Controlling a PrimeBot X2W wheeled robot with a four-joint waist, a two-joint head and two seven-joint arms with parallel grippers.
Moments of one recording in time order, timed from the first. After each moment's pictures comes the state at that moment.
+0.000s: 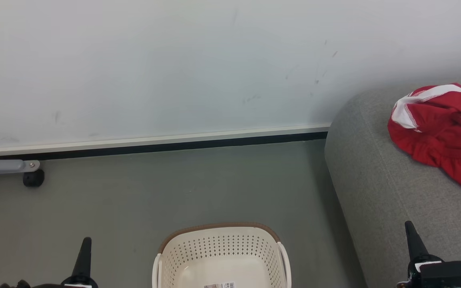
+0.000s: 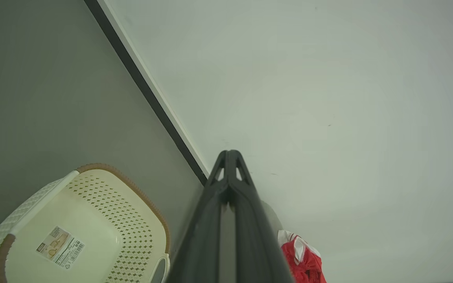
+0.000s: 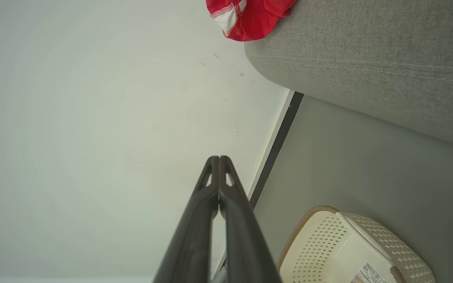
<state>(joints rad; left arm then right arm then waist) 0.02 0.06 0.08 0.22 -1.33 -0.07 0.04 -0.06 -0.07 -0.03 0.26 1.33 0.07 0.04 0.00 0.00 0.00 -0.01</state>
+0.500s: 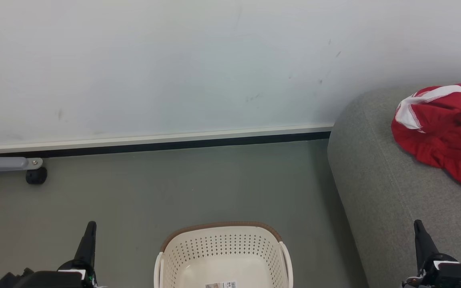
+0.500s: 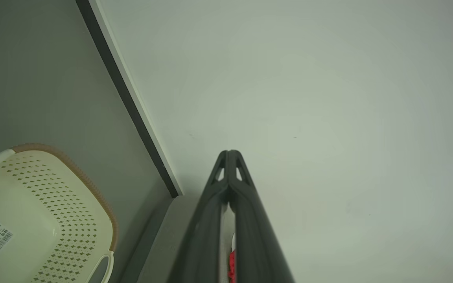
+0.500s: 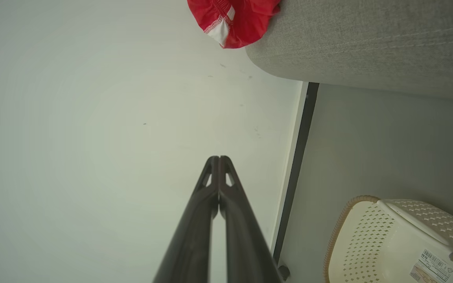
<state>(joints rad) -0.05 0.05 0.09 0.27 -1.52 -0.11 0.10 -0.07 -0.05 -0.11 0.29 1.53 0.11 0.10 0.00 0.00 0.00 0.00</state>
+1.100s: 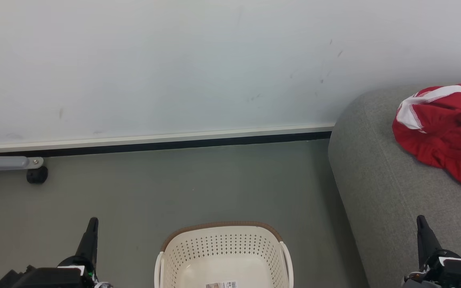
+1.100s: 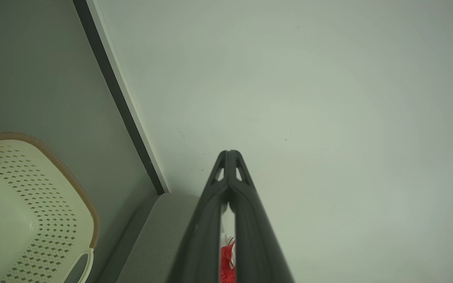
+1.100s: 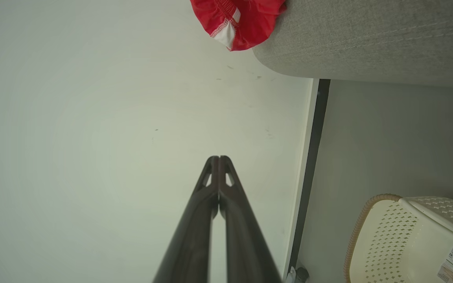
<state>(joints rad) -0.08 0.04 0.09 0.29 -1.60 -0.12 0.11 -0.09 -0.04 -0.13 0.30 1.60 0.12 0.11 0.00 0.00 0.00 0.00</state>
